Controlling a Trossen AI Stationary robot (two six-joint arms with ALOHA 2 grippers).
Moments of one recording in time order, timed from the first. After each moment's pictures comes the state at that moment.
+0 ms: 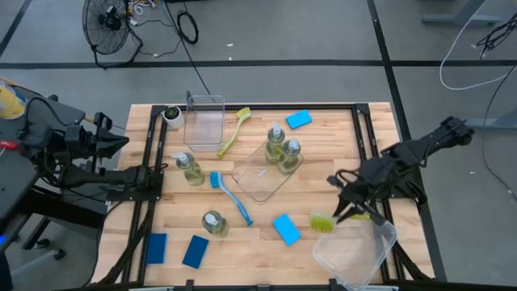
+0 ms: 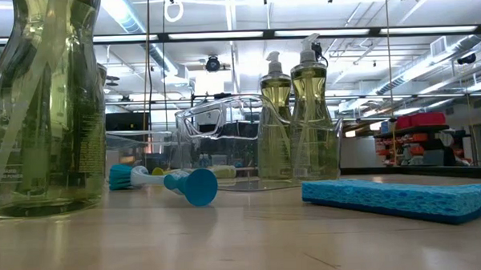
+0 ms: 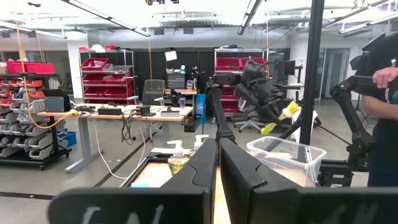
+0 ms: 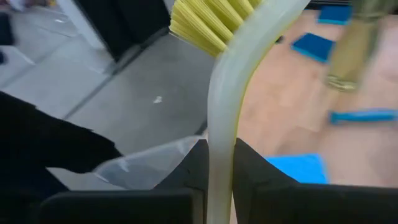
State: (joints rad) left arm -0.03 0.01 0.97 -0.77 -0.15 0.01; right arm 0.48 0.93 0.96 -0.56 -0.33 0.13
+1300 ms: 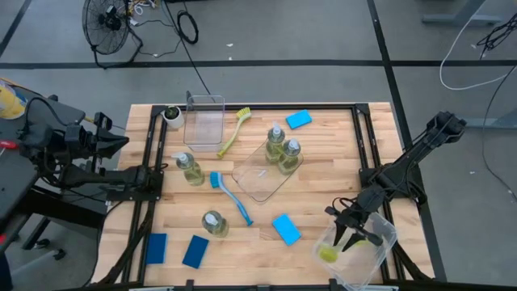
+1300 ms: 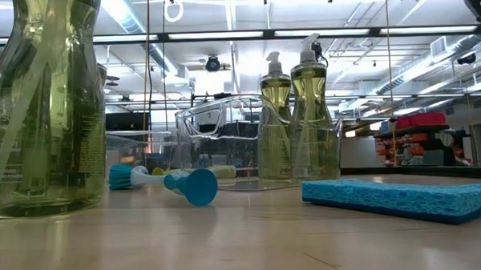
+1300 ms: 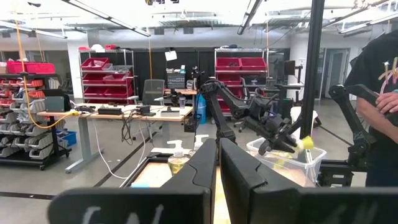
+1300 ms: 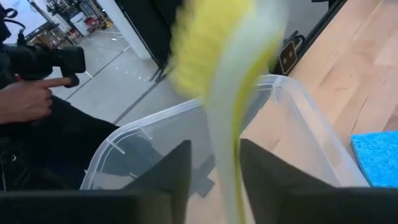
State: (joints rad) left arm -0.03 0.01 0.97 -0.77 -0.15 0.01; right arm 0.70 0.96 0.44 0.13 -0.32 0.35
